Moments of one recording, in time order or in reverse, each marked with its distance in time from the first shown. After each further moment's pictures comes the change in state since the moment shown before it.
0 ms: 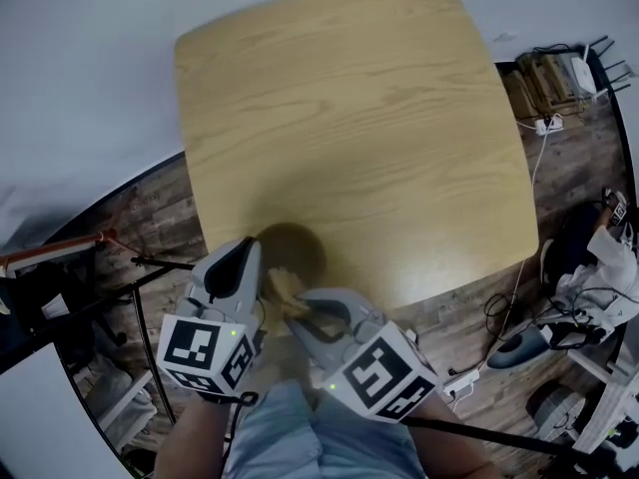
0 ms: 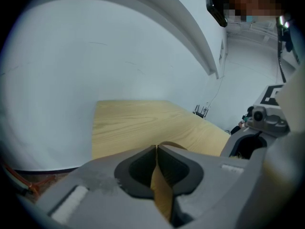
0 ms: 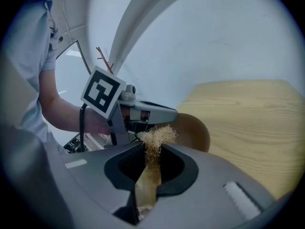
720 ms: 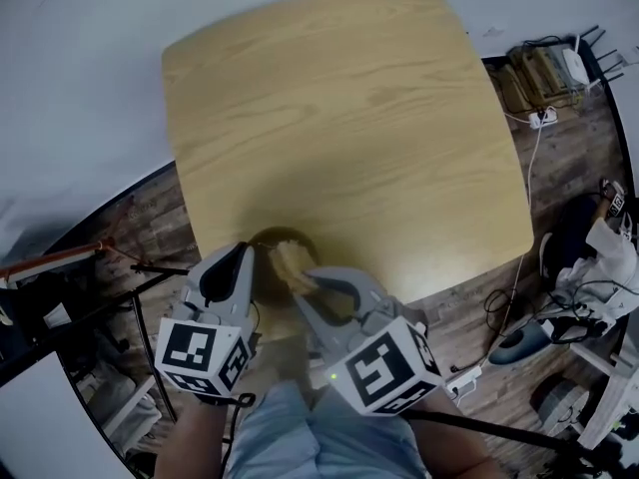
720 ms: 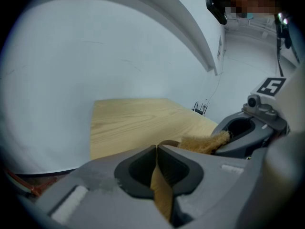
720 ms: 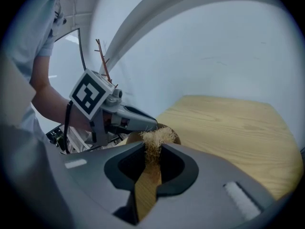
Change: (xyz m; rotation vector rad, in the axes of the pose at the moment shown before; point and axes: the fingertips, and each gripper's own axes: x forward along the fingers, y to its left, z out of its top) left arm 0.003 -0.011 0.001 0.038 0.025 -0.004; right arm -0.028 -0.042 0.014 -0.128 -0.032 -0.185
